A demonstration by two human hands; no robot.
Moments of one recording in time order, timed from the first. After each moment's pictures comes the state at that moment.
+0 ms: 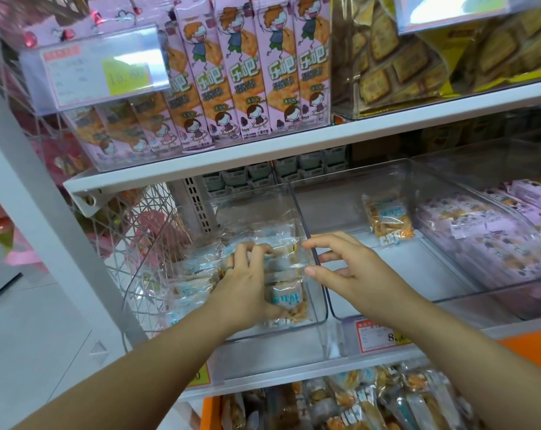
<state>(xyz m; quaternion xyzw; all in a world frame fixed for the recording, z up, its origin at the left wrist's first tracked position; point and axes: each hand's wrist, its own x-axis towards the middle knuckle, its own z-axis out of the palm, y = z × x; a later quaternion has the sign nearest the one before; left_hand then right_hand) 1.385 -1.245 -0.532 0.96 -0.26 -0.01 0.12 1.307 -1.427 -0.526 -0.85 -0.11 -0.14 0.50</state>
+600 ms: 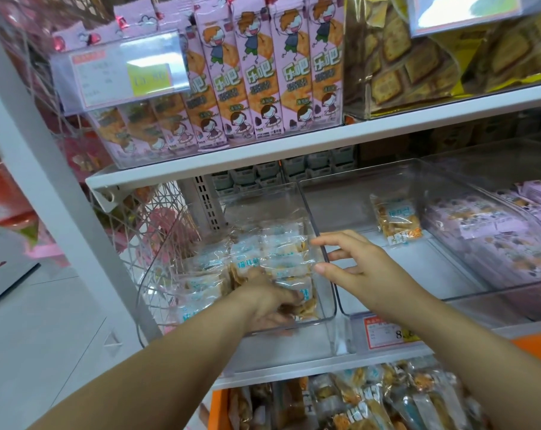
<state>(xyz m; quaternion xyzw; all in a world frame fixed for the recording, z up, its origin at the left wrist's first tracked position) 1.375 -1.261 -0.531 0.78 0.05 -0.30 0.54 1.307 -1.426 -0.525 -0.85 -0.10 -0.14 0.49</state>
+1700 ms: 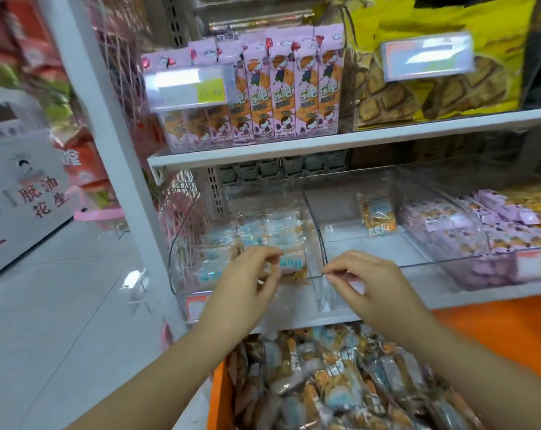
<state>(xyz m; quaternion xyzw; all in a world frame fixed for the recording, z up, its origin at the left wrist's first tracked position) 1.276 -1.203 -0.507 0.88 -0.30 0.11 0.35 1.220 -1.409 -0.521 -0.91 -0.15 -0.26 0.29</state>
